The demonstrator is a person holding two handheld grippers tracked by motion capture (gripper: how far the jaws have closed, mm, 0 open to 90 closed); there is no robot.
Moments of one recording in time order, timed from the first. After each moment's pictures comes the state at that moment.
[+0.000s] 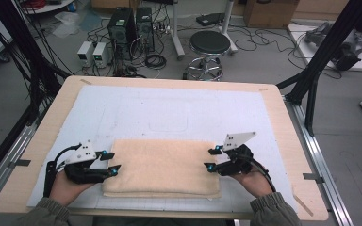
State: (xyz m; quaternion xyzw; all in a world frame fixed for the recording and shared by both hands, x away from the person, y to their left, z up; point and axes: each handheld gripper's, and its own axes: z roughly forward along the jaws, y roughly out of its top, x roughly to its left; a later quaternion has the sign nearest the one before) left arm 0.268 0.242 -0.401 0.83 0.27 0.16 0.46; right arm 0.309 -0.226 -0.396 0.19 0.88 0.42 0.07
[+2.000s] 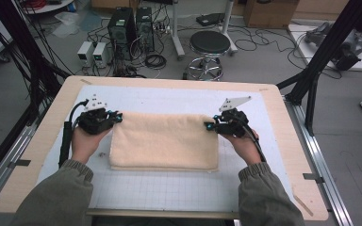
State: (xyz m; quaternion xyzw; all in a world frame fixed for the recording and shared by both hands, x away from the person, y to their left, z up) left arm 0.386 0.224 -0.359 0.78 0.38 0.25 0.43; right arm 0.400 -0.219 -0.363 0.25 0.86 0.42 0.13
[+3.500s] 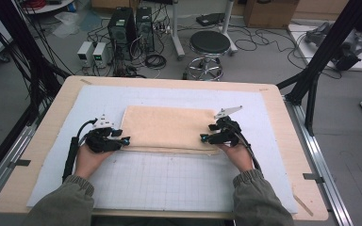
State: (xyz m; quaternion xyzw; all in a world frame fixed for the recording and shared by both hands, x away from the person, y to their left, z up) left arm 0.355 0.221 -0.421 0.81 0.38 0.17 0.42; right arm 0.407 -0.213 -0.422 0.33 0.86 0.39 0.09
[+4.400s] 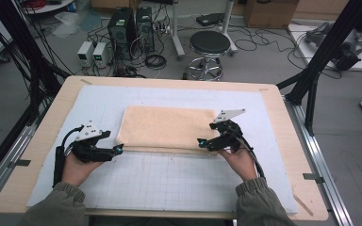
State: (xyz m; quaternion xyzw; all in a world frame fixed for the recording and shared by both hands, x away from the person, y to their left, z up) left arm 0.312 0.237 -0.400 0.80 0.35 0.21 0.44; right arm 0.372 -0.204 -0.391 0.30 0.86 0.41 0.11
